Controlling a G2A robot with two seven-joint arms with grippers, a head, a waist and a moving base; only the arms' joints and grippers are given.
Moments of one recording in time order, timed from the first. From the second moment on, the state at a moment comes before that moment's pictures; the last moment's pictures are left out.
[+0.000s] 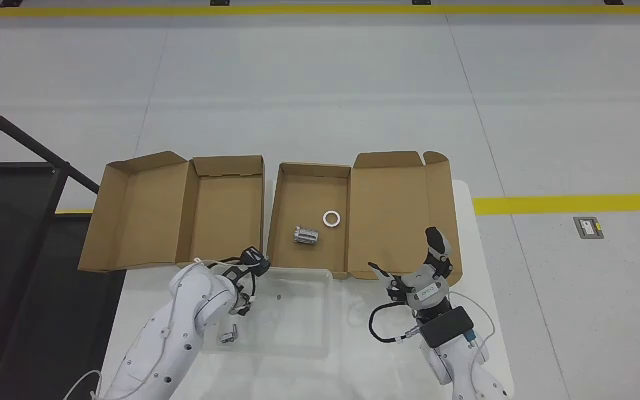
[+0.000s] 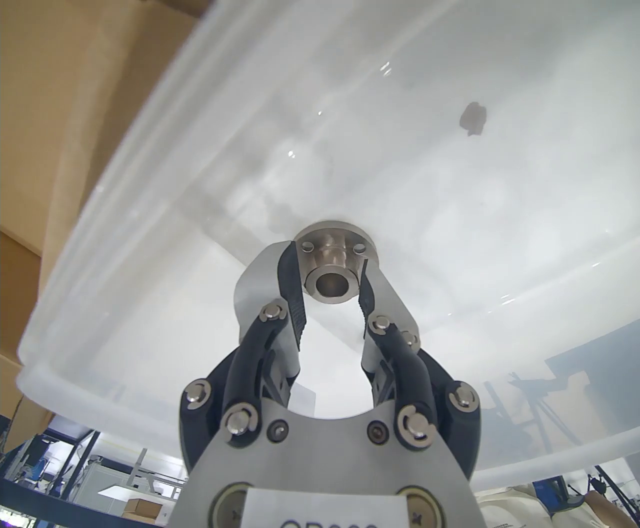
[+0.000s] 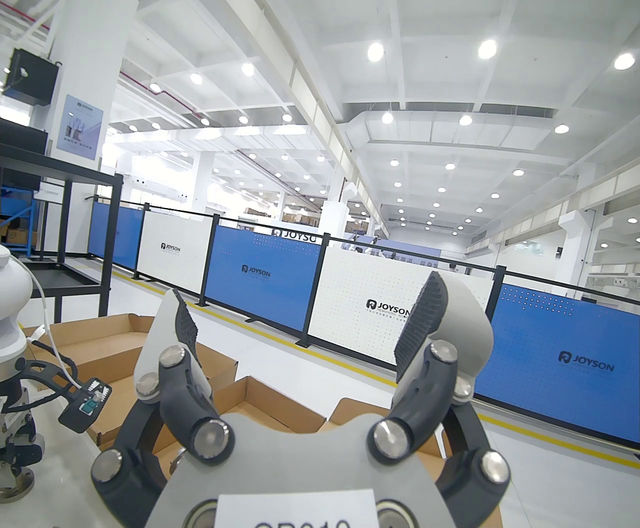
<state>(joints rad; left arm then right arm) 0.87 -1.14 -1.09 -1.43 1.22 -0.34 -1.29 -1.21 -1.40 1.31 -1.50 -1.70 -0.13 -0.98</state>
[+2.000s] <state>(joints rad) 1.11 -1.05 -1.54 -1.92 0.79 -0.57 -1.15 -1.21 -1.40 1.31 -1.50 -1.70 -0.13 -0.98</state>
